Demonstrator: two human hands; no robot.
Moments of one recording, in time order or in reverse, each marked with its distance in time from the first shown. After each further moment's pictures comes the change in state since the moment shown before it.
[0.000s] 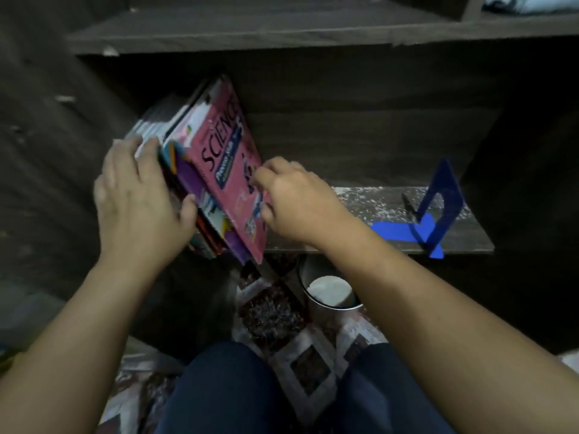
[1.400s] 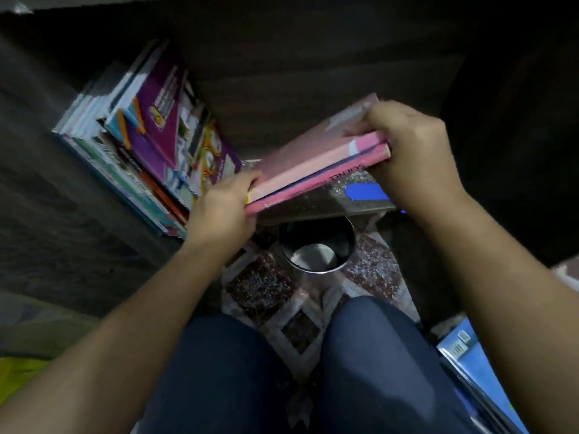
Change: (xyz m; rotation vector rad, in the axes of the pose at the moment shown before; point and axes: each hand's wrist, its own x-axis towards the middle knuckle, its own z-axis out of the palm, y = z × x) left_hand -0.033 0.087 0.053 -0.327 -0.366 0.177; right_hand -0.103 0.085 -0.048 0.176 0.512 0.178
